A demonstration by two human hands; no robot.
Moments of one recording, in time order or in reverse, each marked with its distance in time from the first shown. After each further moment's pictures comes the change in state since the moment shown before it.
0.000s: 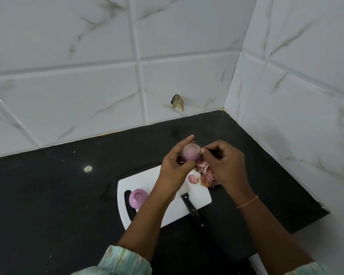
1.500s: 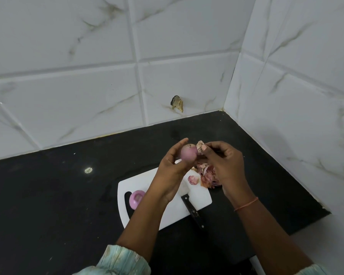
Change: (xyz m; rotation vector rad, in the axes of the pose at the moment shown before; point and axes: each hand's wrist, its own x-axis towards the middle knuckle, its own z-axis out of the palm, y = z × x) left_hand 0.004 -0.003 -0.006 -0.402 -0.039 -0.202; right_hand -0.001 -0.015 0.003 0.314 0.053 0.313
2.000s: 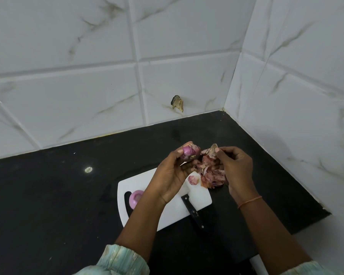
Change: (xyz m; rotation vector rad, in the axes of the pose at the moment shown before) left_hand 0.002 0.002 0.000 -0.249 0.086 -0.193; right_hand 0.018 0.035 -0.016 0.004 0.185 0.169
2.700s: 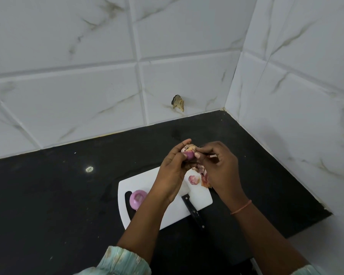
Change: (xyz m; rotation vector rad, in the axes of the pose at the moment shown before) left_hand -0.002 -0.002 0.007 0.298 -0.005 0.218; right_hand -0.022 -0.008 0.016 -0.287 -0.199 -0.643
